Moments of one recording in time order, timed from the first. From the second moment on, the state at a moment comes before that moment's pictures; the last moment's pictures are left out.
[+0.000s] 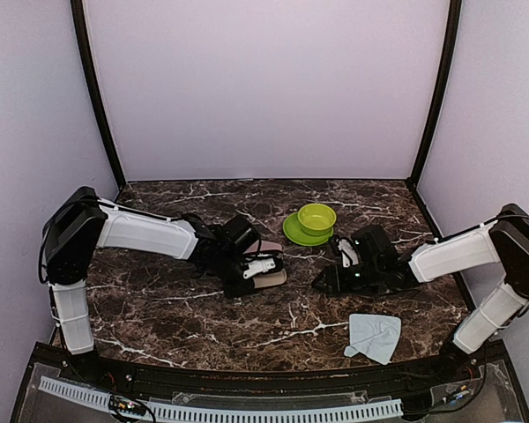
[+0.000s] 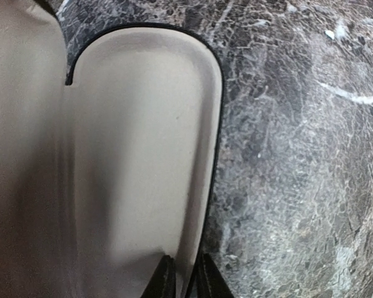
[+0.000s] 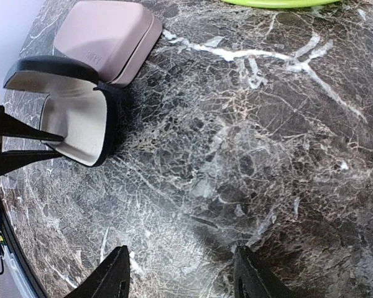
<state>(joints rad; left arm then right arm) -0.89 1.94 1.24 -0.47 0.03 0.40 0.70 1.54 0.60 0.12 -0.26 0.53</state>
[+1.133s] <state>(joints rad) -0.88 1.66 1.12 -0.33 0.09 0.29 0.70 1.40 0.60 -0.03 -0.22 0.53</state>
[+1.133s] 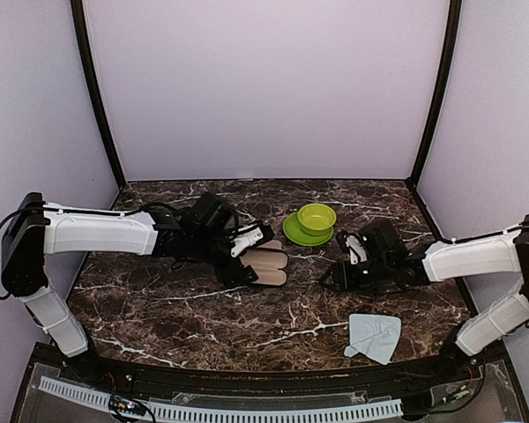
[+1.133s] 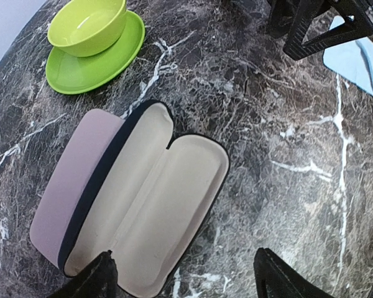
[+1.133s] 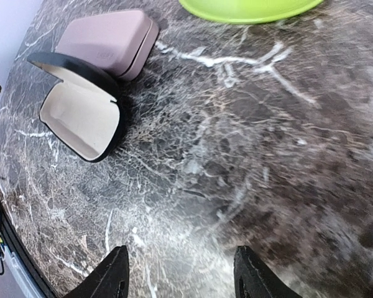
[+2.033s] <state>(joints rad) -0.99 1.71 1.10 -0.21 -0.03 -0.01 1.25 1.13 0.52 -0.67 0.18 1.05</state>
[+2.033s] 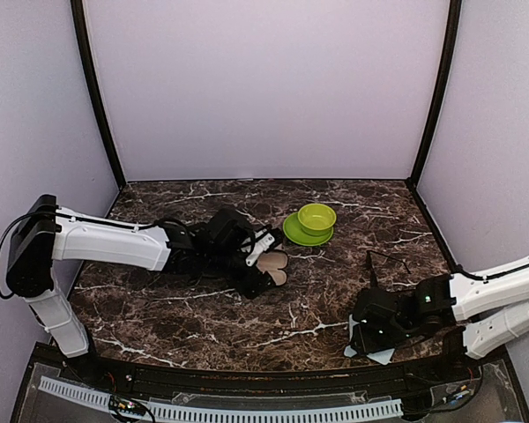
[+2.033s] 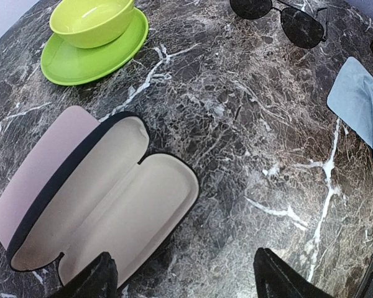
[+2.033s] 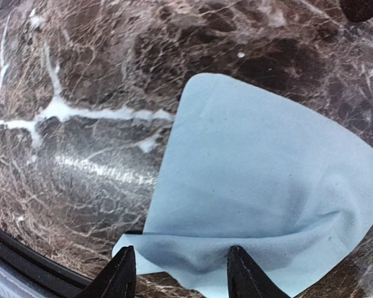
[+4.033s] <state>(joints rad) -1.02 1.74 1.11 -0.21 -0.04 -0.04 0.99 1.35 0.59 -0.47 0.18 0.71</state>
